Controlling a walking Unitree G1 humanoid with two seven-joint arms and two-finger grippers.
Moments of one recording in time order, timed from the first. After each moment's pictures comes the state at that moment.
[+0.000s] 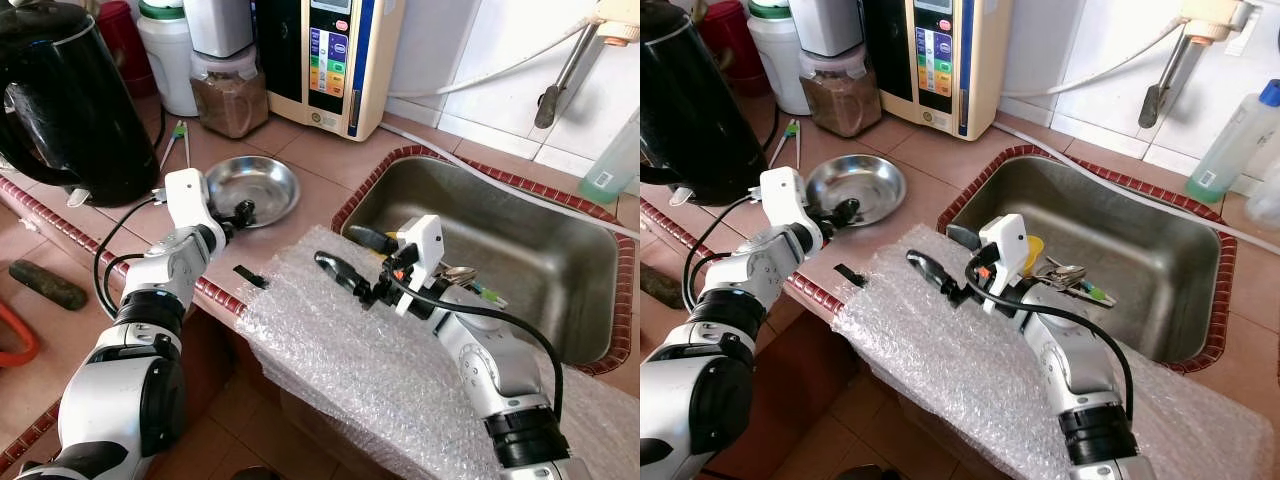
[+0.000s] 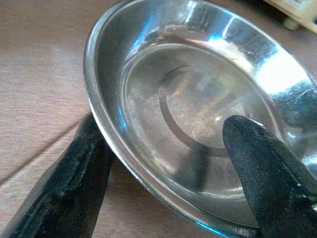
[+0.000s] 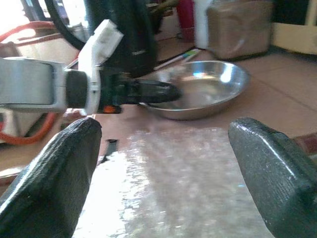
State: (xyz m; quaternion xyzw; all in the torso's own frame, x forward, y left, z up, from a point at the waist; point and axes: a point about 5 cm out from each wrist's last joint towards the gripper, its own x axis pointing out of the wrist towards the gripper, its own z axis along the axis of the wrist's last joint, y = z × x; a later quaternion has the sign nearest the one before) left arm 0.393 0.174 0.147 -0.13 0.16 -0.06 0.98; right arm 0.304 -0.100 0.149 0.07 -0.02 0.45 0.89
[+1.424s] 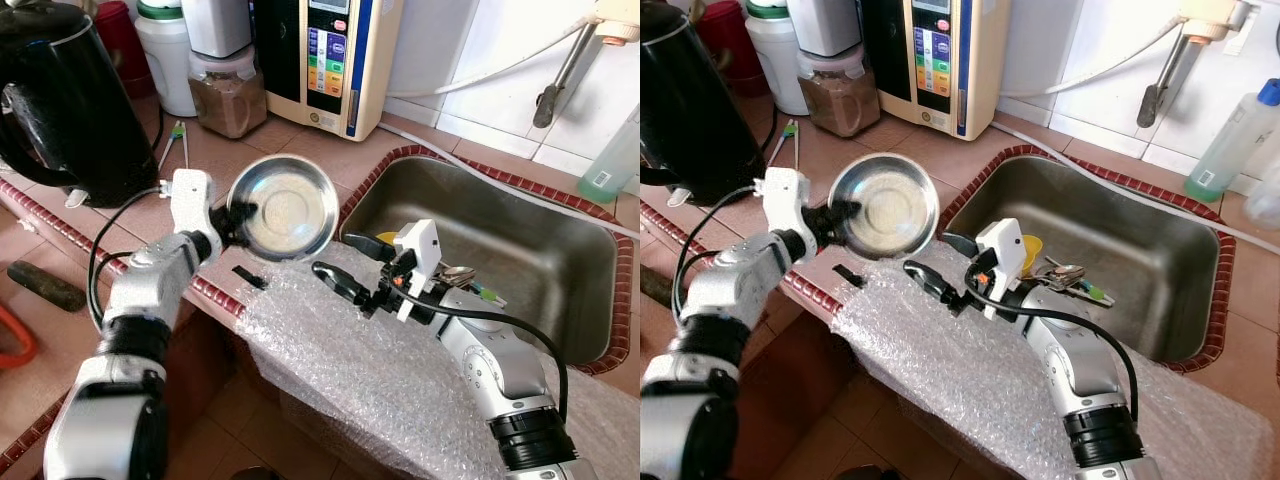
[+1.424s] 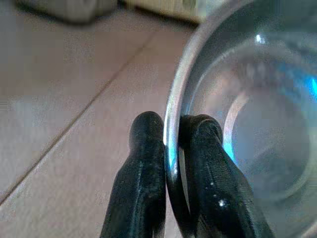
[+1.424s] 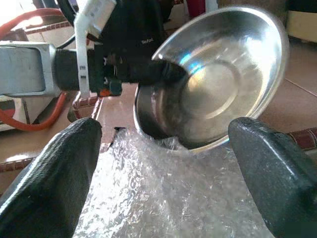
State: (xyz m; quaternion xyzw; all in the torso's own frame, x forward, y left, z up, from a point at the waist) left arm 0.376 0.172 0.158 -0.06 0.07 -0.16 0.98; right arm 0.302 -0.101 0.147 0.06 0.00 0.46 0.89
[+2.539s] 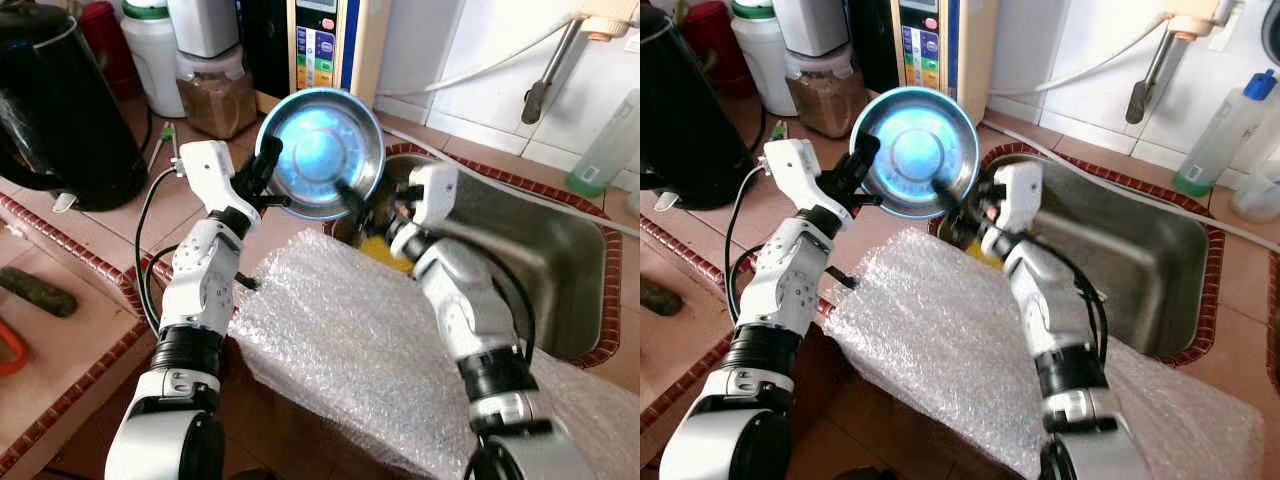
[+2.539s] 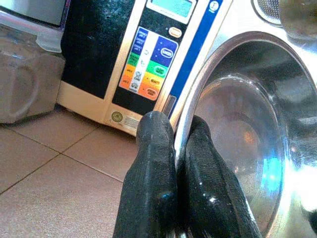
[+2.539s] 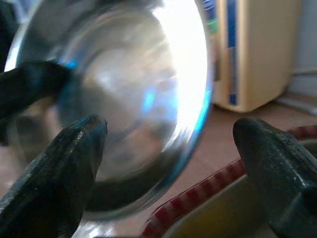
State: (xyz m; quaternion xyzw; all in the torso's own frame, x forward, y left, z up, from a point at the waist) left arm 0.371 0.119 0.196 -0.18 -0.12 -0.19 0.96; right arm 0.365 -0.105 0.183 0.10 -0.08 0.25 0.96
